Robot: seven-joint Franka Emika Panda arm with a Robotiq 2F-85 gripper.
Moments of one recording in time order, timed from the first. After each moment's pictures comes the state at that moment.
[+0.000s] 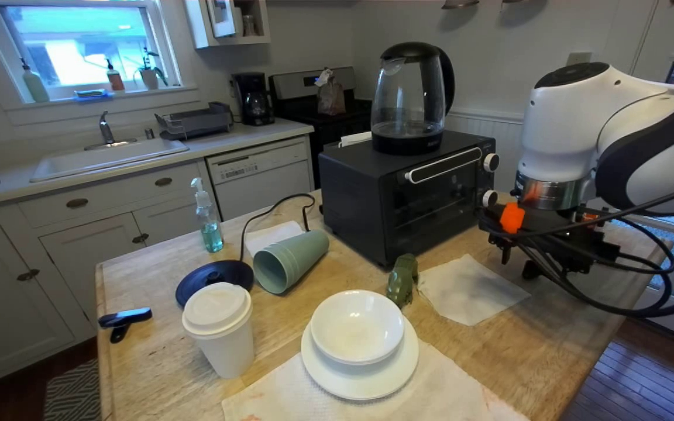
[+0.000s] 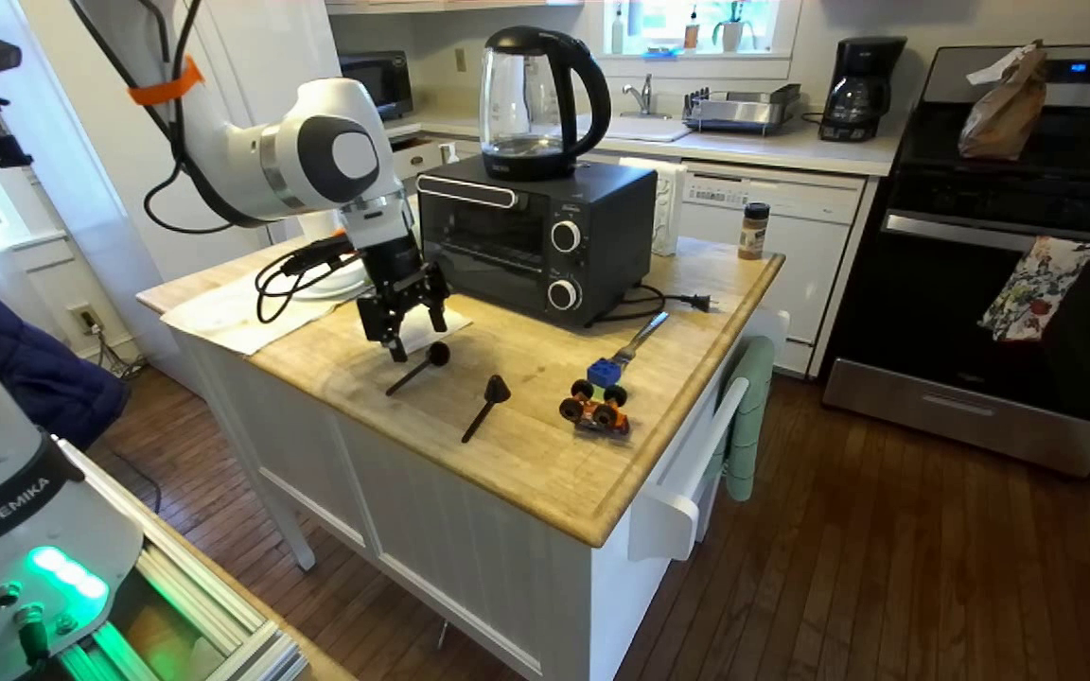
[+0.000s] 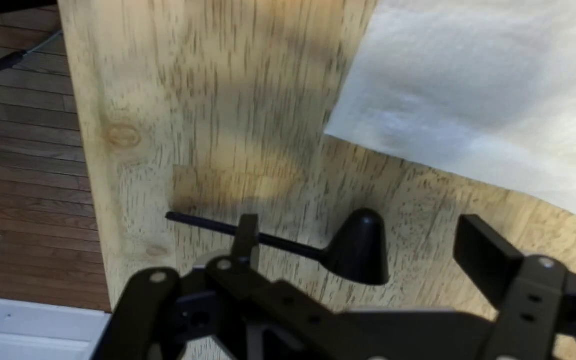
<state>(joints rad) 0.01 0.18 -0.14 -2.57 -0.50 2.74 1.82</state>
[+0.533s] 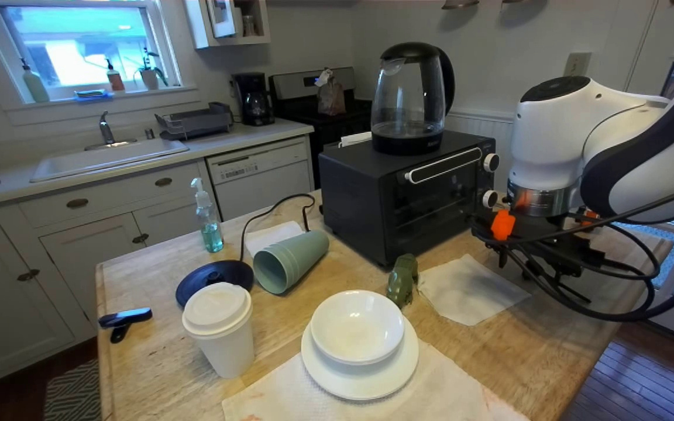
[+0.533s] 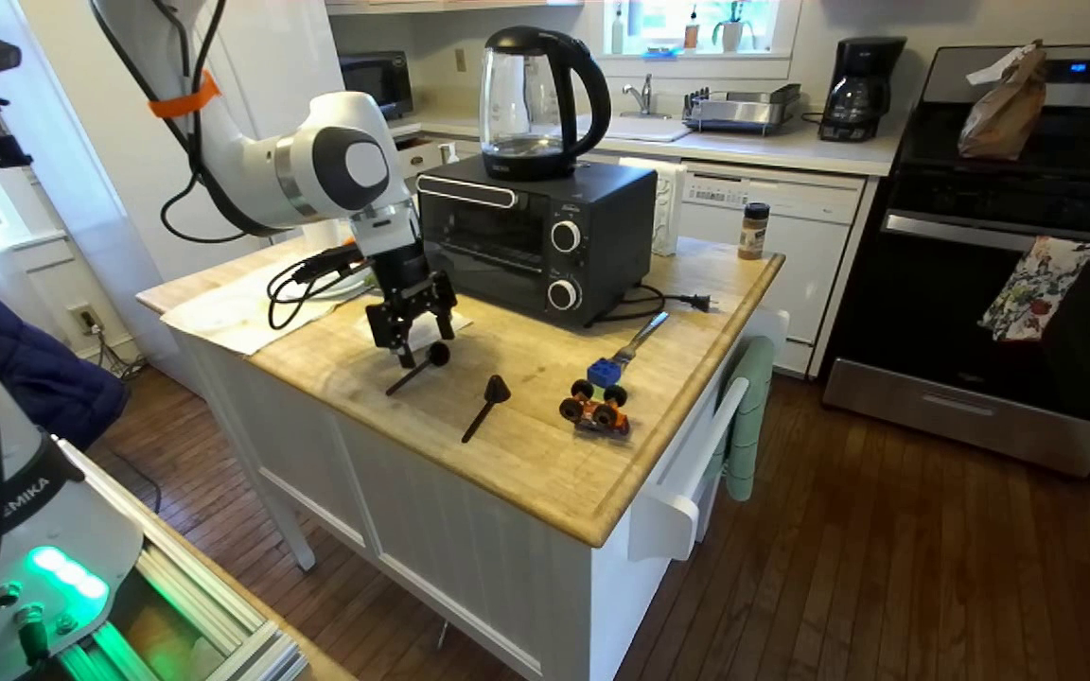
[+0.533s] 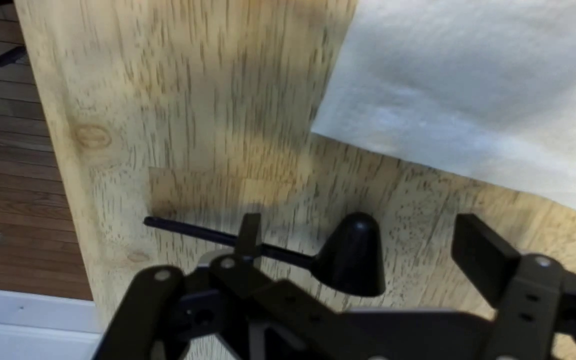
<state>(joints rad) 0.08 0.24 -0.21 -2.53 -0.51 2.74 1.85</state>
